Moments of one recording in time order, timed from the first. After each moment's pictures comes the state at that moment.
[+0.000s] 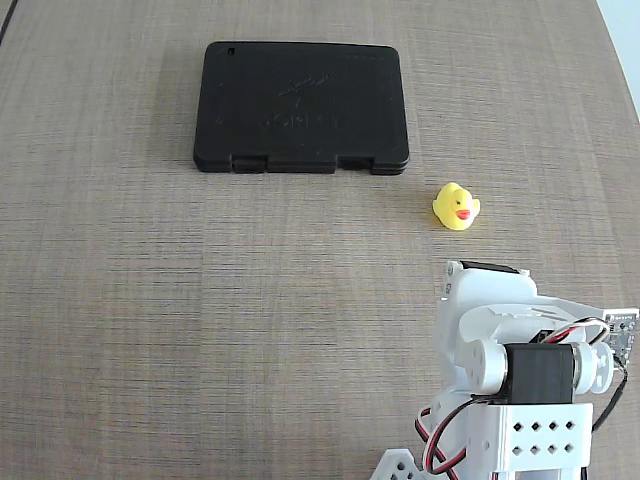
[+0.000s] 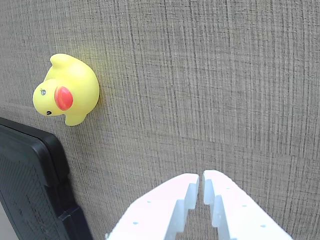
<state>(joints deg) 0.2 188.8 177.5 70.8 2.2</state>
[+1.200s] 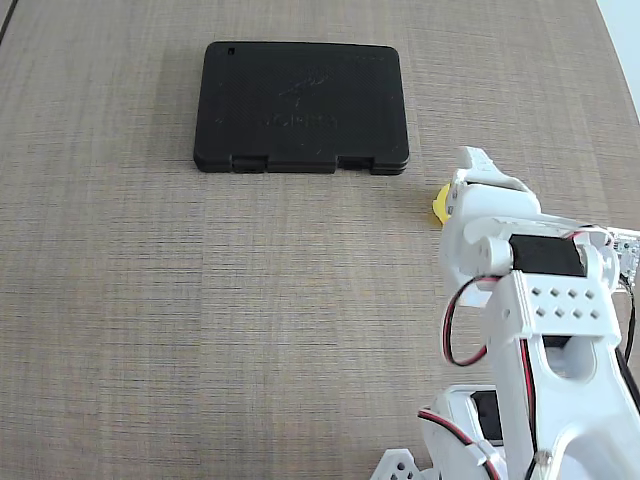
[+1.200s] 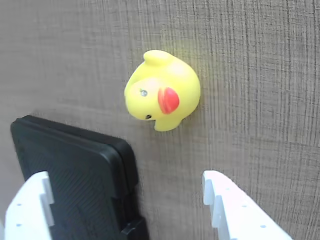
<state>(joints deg) 0.1 139.3 158.9 41.6 2.4</state>
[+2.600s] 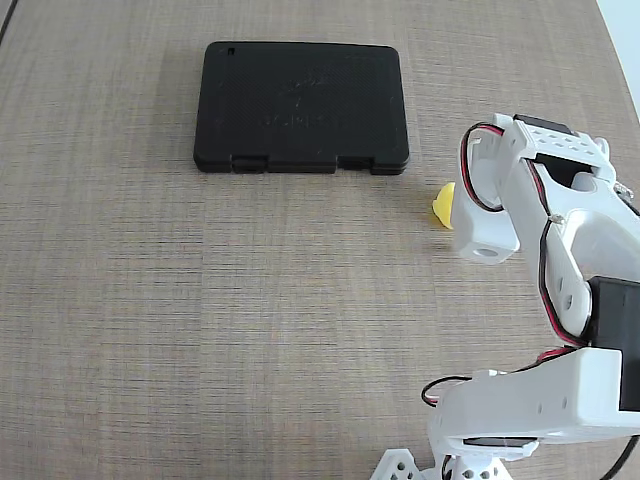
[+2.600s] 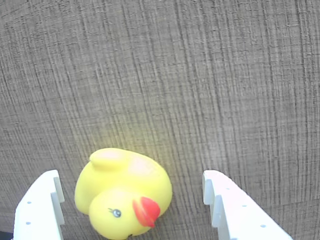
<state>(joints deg) 6.0 95.2 130.5 47.6 2.5</state>
